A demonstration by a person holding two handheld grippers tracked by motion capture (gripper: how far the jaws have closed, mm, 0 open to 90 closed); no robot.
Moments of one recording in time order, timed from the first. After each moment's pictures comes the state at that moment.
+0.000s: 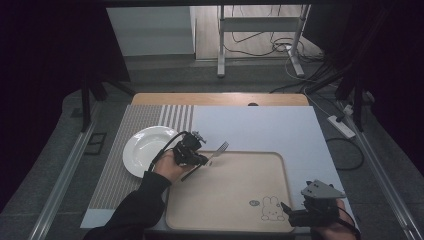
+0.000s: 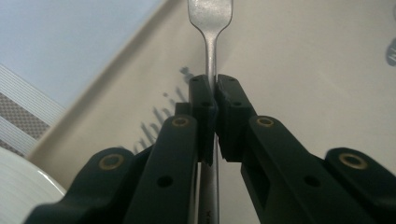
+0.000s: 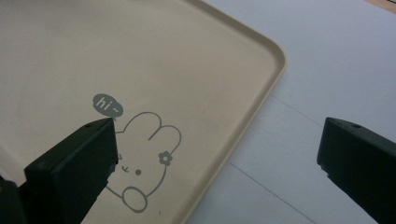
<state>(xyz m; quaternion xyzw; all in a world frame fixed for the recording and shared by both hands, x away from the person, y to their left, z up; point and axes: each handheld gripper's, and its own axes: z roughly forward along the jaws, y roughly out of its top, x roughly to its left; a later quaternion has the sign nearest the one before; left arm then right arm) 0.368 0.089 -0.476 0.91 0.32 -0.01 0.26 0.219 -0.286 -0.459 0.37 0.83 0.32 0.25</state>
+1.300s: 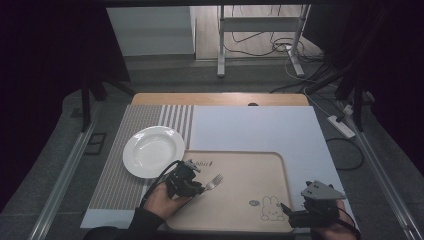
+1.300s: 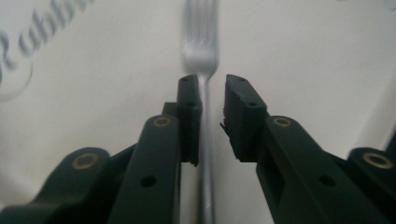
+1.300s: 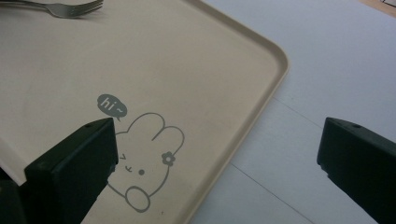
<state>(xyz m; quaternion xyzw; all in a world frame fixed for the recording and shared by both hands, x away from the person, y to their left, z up) 0.288 0.093 -0.493 0.90 0.33 -0.02 0.27 0.218 -0.286 -0.458 0.36 0.84 0.33 0.25</state>
